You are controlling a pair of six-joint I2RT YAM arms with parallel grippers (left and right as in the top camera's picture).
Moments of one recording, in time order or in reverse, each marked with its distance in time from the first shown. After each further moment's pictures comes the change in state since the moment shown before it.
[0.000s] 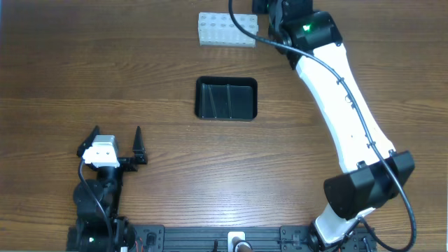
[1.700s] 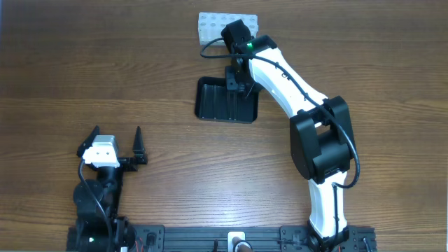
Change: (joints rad) left arm 0.000 0.000 0.000 0.000 0.000 0.000; right arm 0.079 0.325 -0.159 -0.333 -0.257 0.175
